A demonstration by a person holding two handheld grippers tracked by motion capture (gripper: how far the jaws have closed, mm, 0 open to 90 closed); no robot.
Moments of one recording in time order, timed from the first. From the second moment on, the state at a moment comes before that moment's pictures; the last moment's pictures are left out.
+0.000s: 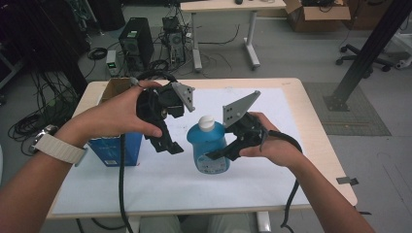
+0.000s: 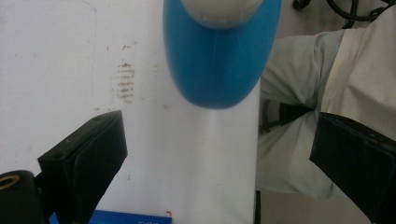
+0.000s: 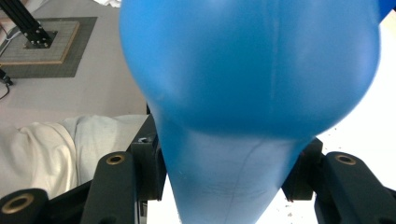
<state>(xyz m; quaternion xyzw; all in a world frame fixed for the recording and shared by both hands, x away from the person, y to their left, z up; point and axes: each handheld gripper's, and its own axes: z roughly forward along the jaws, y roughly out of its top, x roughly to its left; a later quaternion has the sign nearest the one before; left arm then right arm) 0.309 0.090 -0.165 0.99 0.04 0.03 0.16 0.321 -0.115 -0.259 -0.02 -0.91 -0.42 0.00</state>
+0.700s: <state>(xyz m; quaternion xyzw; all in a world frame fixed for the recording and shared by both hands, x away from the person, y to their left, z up) 0.312 0.076 -0.167 0.99 0.03 0.02 0.15 0.326 -0.092 -0.260 0.00 -0.92 -0.40 0.01</state>
